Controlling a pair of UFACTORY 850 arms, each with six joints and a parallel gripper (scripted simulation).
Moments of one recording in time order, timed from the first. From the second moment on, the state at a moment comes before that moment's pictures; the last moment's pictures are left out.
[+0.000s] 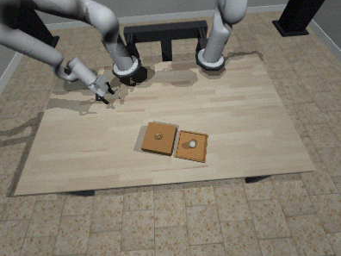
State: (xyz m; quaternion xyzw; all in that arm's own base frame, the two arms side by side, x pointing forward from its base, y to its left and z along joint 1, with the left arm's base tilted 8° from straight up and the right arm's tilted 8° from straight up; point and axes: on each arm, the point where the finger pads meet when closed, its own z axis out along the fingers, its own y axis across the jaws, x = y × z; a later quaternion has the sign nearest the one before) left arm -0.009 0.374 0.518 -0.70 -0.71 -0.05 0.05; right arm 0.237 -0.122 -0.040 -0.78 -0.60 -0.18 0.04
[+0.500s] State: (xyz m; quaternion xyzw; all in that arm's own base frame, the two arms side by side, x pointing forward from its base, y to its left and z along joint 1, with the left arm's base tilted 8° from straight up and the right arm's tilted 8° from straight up) left arm -0.009 0.374 0.519 -0.70 -0.71 -0.05 0.05; right arm 0.246 -0.122 -0.038 -0.75 -0.63 -0.19 0.03
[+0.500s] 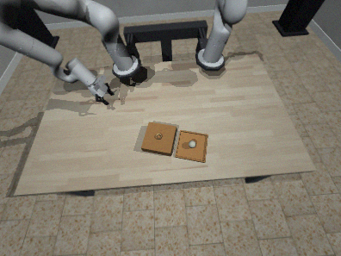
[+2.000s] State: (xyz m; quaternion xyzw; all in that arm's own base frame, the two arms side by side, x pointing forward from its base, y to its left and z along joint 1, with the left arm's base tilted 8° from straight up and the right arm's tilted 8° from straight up) left arm -0.009 0.374 0.519 -0.70 -0.71 -0.05 0.05; right arm 0.546 0.020 0.160 -0.22 -0.93 -0.25 -0.15
